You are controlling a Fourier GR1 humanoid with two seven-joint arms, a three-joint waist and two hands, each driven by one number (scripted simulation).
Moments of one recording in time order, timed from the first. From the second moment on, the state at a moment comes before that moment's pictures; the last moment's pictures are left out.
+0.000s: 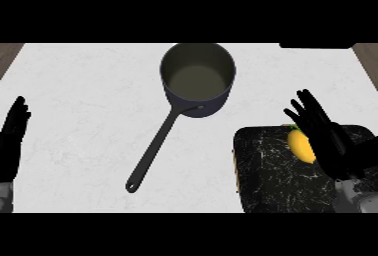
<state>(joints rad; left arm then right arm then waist) -0.05 0.52 0.03 -1.39 0.10 0.24 -0.05 -0.10 -0.43 0.19 -1.62 -0.47 -0.13 0.10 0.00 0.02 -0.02</state>
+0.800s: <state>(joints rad) -0.14 0.28 -0.12 -1.53 0.25 0.19 0.13 -0.22 -0.63 0.02 -1.58 -0.43 0.52 -0.50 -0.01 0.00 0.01</state>
